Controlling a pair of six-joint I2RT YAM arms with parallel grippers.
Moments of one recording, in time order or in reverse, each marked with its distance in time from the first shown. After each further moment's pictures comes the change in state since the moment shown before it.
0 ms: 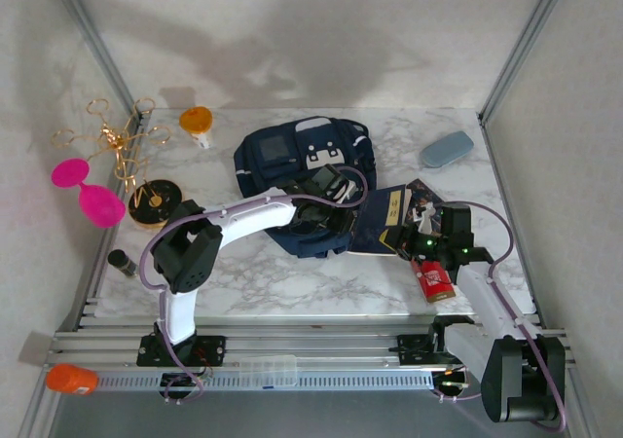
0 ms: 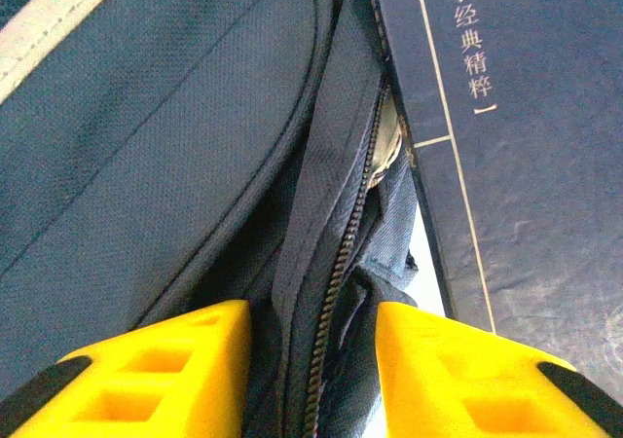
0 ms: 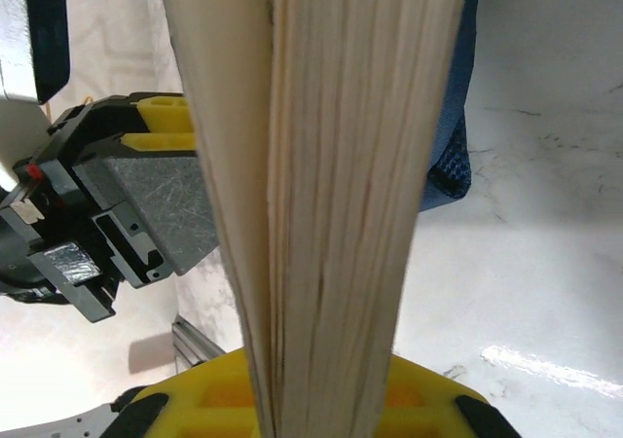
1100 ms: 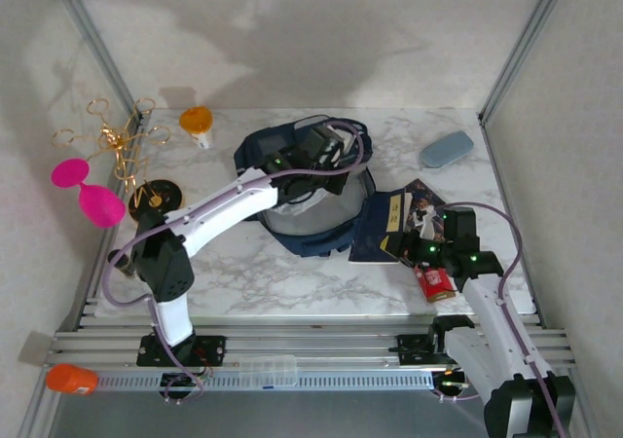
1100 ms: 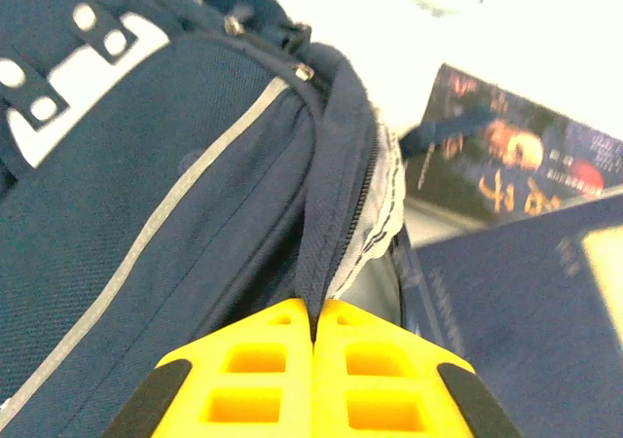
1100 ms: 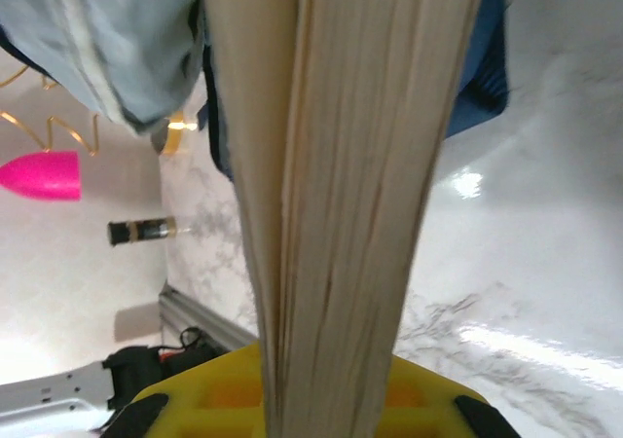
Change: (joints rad) left arm 0.017 -0.133 0.252 -0.103 -0.243 0.066; right arm 0.060 -0.164 0.079 -0.261 0.021 -0.040
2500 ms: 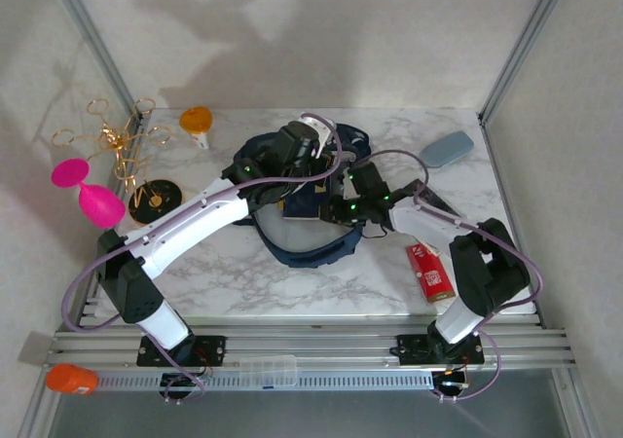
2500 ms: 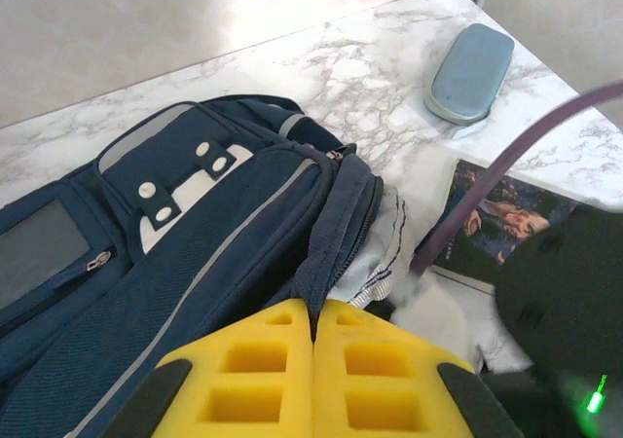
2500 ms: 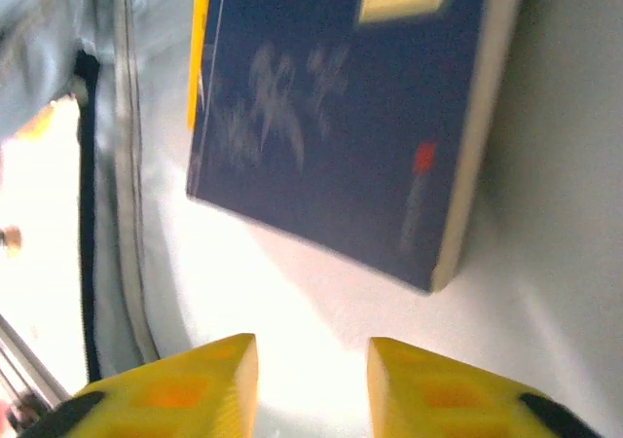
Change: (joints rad) left arm 0.002 -0.195 -0.137 0.113 -0.105 0.089; right arm 0.481 0.819 0.439 0.335 0.431 -0.021
